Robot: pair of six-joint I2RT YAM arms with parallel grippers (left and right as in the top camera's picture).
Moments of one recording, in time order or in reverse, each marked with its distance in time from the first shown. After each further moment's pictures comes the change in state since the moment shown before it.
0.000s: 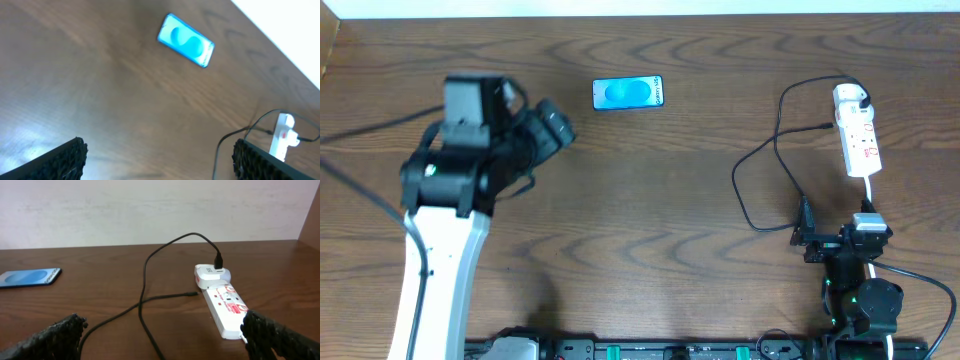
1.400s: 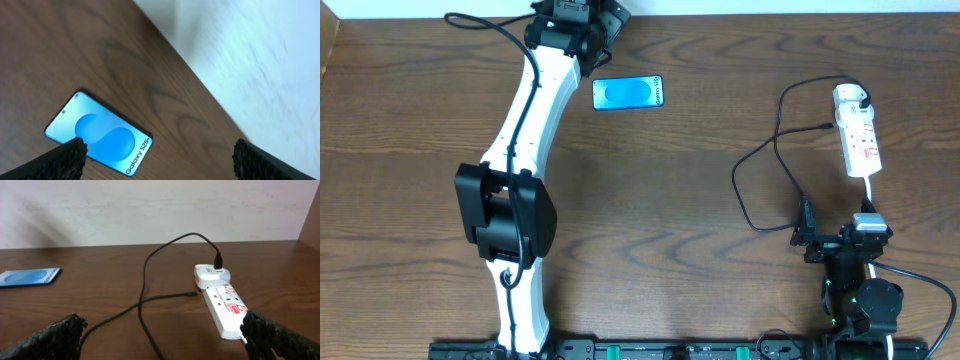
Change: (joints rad) left arm -0.145 0.869 0.652 0.334 -0.179 -0.351; right arm 0.000 0.000 0.000 -0.001 0.000 0.000
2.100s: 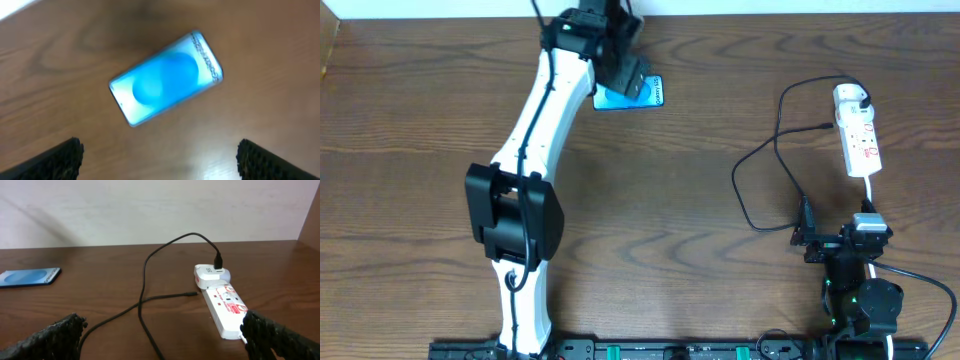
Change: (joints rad) left arm -0.056 0.002 0.001 -0.291 0.056 1.244; right arm 0.000 0.000 0.000 0.000 0.000 0.000
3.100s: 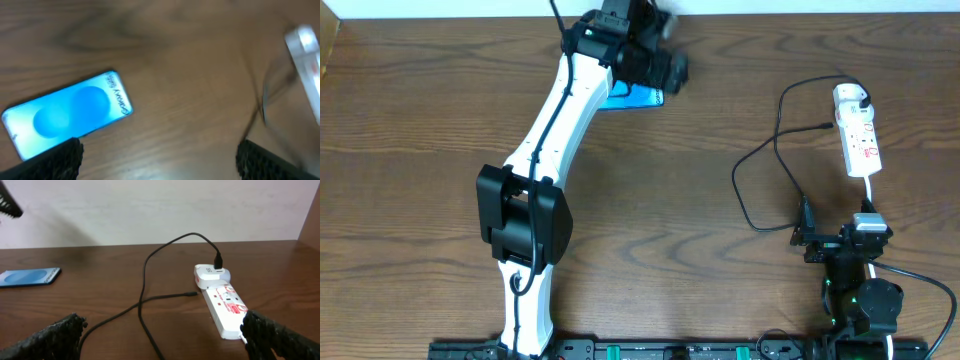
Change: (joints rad) left arm -0.058 0.000 0.000 0.146 0.251 -0.359; right arm 0.000 0.000 0.000 0.000 0.000 0.000
